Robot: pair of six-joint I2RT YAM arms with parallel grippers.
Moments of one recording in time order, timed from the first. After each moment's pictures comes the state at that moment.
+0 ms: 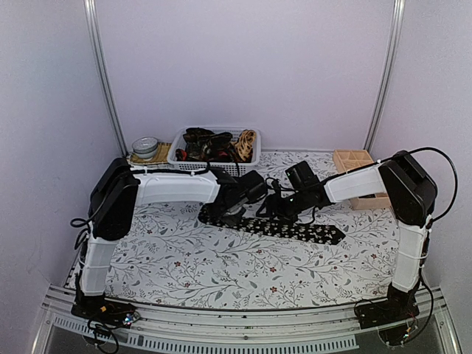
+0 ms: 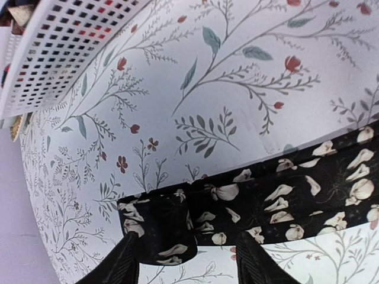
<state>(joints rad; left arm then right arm) -0.97 2.22 1.74 -0.87 -0.66 -0.30 0.62 1.98 1.17 -0.07 -0.44 0.68</state>
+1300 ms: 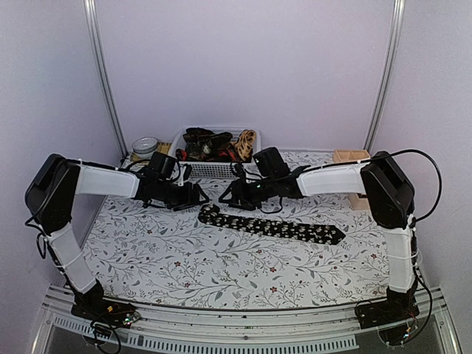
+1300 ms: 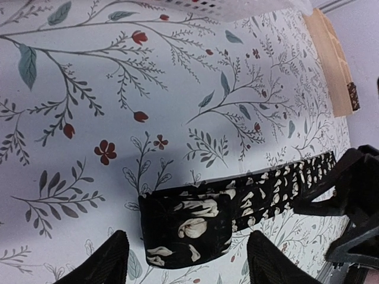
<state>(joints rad) -0.47 1.78 1.02 -0.06 0.33 -0.51 0.77 2.12 1.52 -0.03 -0.52 0.75</state>
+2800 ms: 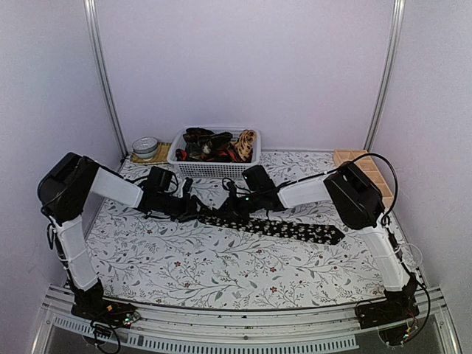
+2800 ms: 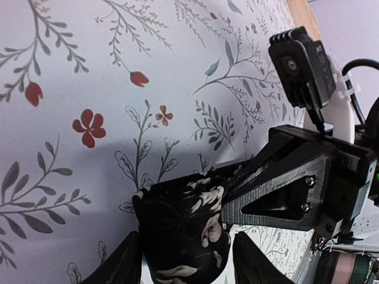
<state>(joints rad) -0.41 1.91 0.92 0.18 0.56 -0.57 0.77 2.43 1.68 0.10 -0.62 0.93</state>
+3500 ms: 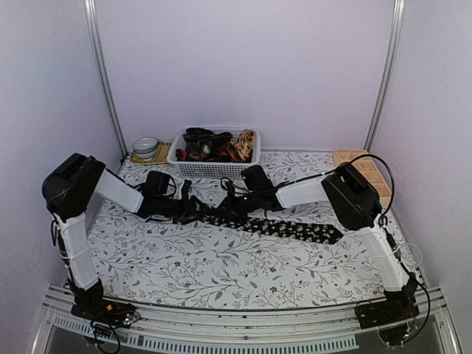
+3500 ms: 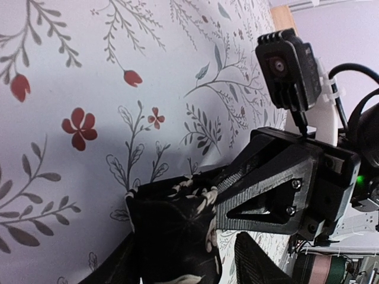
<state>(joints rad) -0.39 1.96 0.87 0.35 0.65 -0.67 0.78 2.46 1.72 0.10 -0.63 0.93</state>
